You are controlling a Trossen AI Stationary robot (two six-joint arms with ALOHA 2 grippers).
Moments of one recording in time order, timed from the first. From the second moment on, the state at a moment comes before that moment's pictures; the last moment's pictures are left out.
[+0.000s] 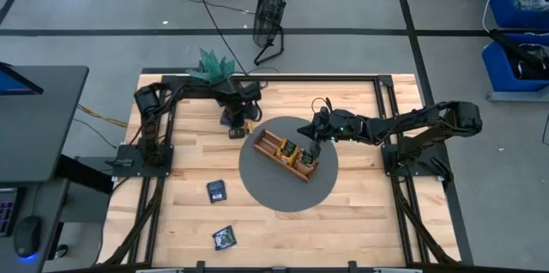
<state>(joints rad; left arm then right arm) 0.47 1.98 1.21 -0.82 0.09 0.40 -0.17 1.39 0.48 0.47 0.05 0.18</state>
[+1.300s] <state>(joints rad) 0.17 1.77 1.16 -0.94 -0.19 0.11 -0.08 1.39 0.48 0.48 0.10 0.20</state>
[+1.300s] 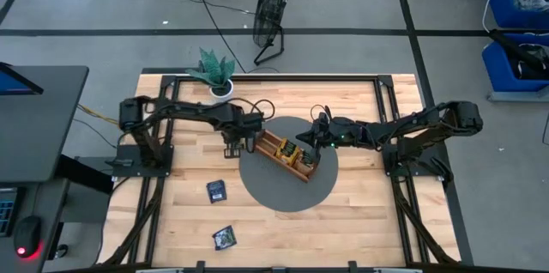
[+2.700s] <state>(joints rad) -0.13 1.57 0.71 -0.43 -0.54 -0.13 0.04 1.39 0.48 0.45 0.23 0.15</state>
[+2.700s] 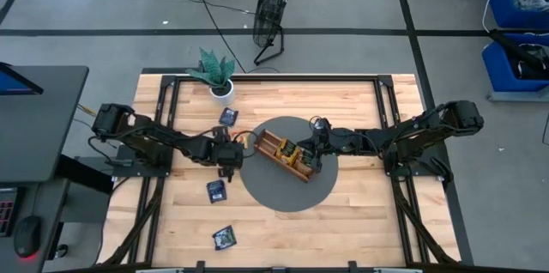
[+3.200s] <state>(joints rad) -0.01 1.62 0.71 -0.36 -0.40 0.05 0.05 1.39 0.48 0.44 0.24 0.18</state>
